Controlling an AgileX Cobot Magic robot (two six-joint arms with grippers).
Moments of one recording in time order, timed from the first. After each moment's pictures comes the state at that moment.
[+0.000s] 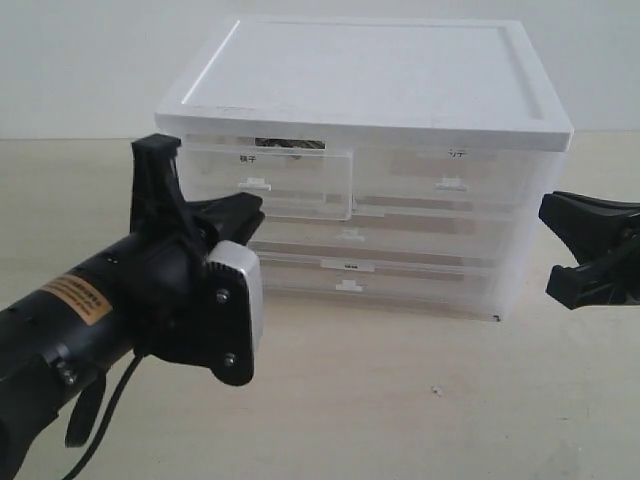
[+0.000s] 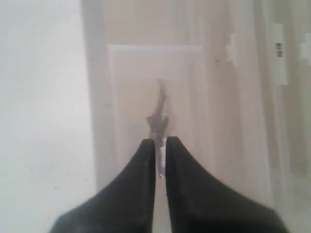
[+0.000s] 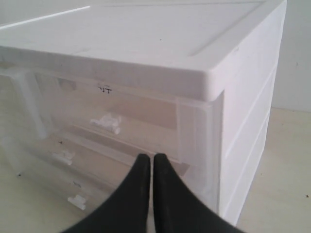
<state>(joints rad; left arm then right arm) -0.90 1.52 -0.44 -0.51 -0.90 1.75 0.03 1.25 -0.20 -0.61 -0.93 0.44</state>
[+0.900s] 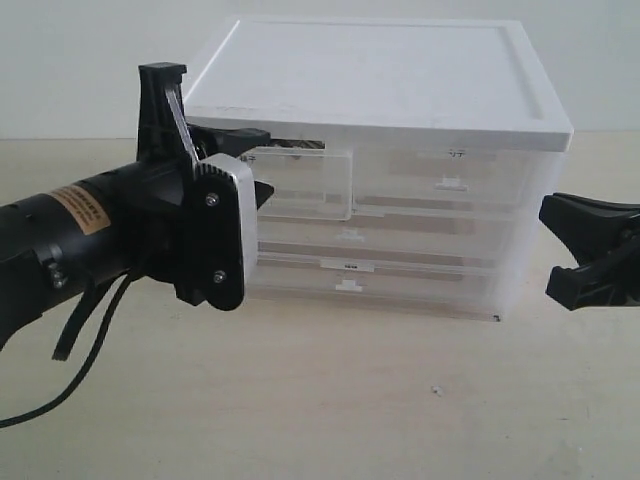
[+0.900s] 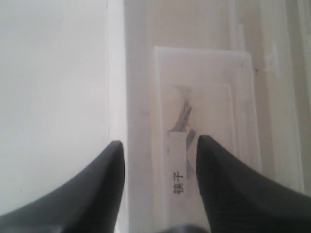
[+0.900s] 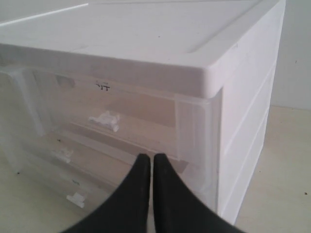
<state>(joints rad) -0.72 1.44 -0.59 -0.23 -0.57 1.59 0.03 1.25 -0.20 -0.61 -0.92 0.44</state>
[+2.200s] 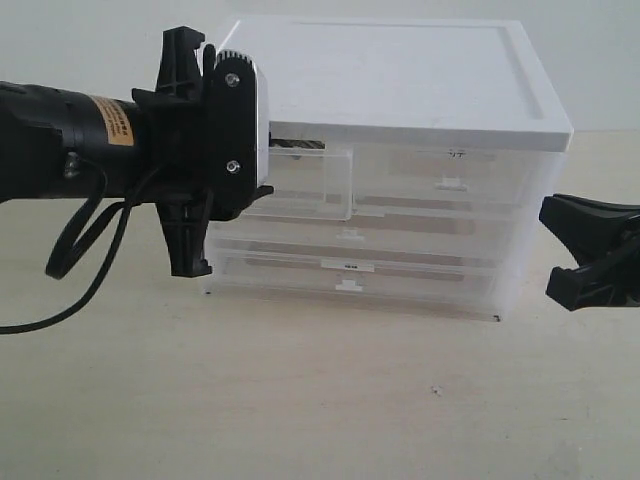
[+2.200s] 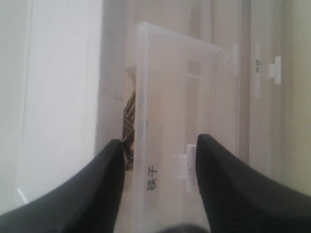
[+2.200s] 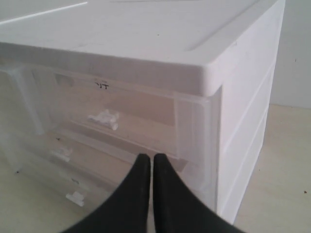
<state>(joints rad) -0.63 1.45 -0.88 0.05 0.07 1.13 0.03 1.25 -0.20 -0.61 -0.91 0.44</state>
